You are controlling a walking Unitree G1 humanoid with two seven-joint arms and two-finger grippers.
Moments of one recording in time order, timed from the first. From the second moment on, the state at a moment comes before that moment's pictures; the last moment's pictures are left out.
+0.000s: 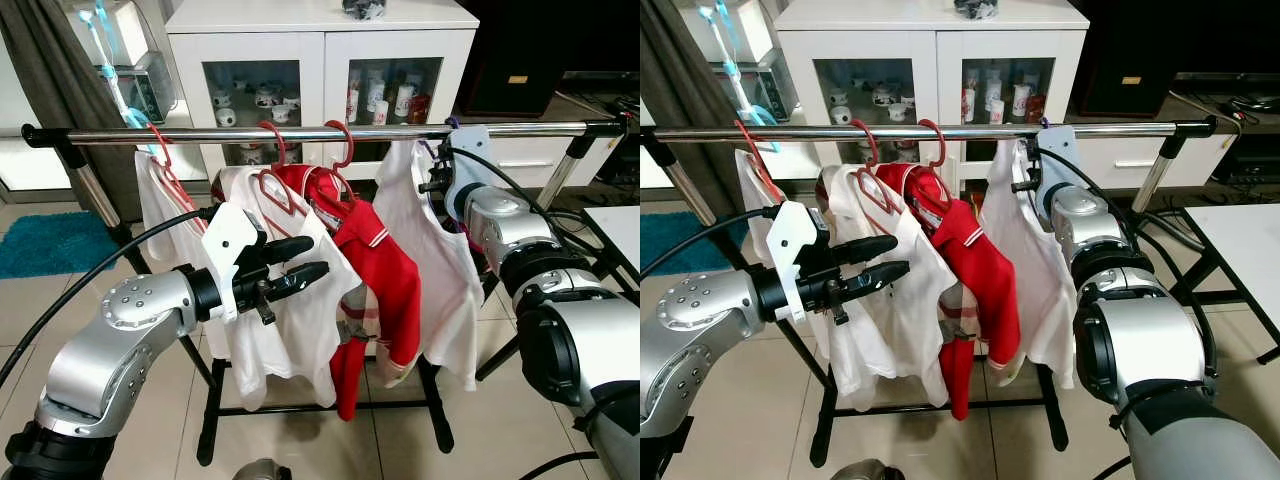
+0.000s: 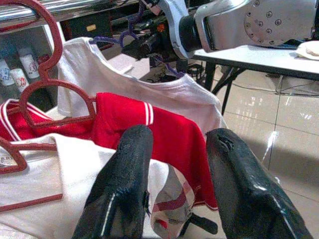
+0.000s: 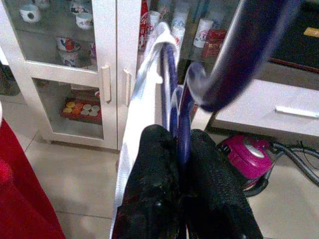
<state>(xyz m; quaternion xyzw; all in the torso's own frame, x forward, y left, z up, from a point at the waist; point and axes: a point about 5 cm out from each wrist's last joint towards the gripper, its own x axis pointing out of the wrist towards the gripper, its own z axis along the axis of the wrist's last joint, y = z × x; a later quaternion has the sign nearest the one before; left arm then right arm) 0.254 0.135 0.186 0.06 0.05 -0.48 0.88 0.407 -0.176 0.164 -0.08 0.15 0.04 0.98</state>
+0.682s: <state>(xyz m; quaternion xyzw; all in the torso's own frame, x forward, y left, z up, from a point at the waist) 0.276 0.134 0.179 0.06 0.03 -0.42 0.90 0.409 -0.191 0.180 -0.09 0.12 0.05 0.99</state>
